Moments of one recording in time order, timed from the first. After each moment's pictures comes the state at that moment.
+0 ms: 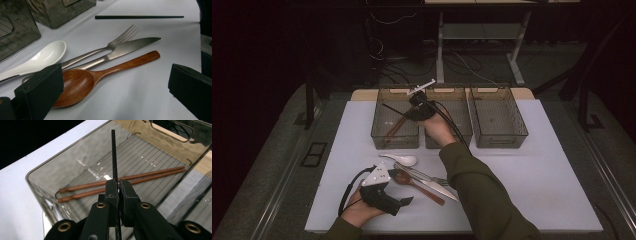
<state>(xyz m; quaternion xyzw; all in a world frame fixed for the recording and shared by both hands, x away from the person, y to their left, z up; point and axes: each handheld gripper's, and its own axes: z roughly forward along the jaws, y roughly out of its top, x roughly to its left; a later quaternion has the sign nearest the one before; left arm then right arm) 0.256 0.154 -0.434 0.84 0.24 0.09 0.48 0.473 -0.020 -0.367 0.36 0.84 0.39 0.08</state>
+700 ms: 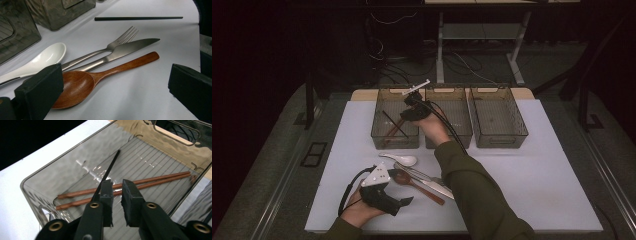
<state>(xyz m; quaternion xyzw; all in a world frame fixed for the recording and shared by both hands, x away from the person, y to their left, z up) 0.255 0.154 -0.433 0.84 0.24 0.09 0.48 0.477 -0.008 -0.371 0.36 0.84 0.39 0.09</state>
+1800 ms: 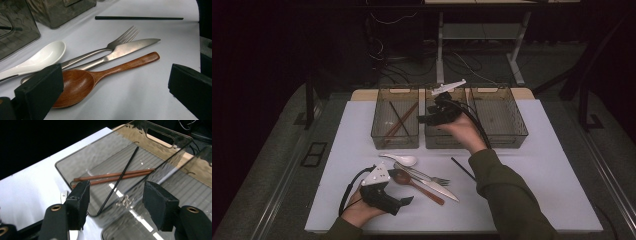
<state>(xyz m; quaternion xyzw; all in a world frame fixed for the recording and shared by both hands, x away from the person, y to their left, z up) 0.258 0.154 -0.434 0.84 0.25 0.08 0.48 0.438 -0.092 -0.341 0.32 0.83 0.45 0.08</state>
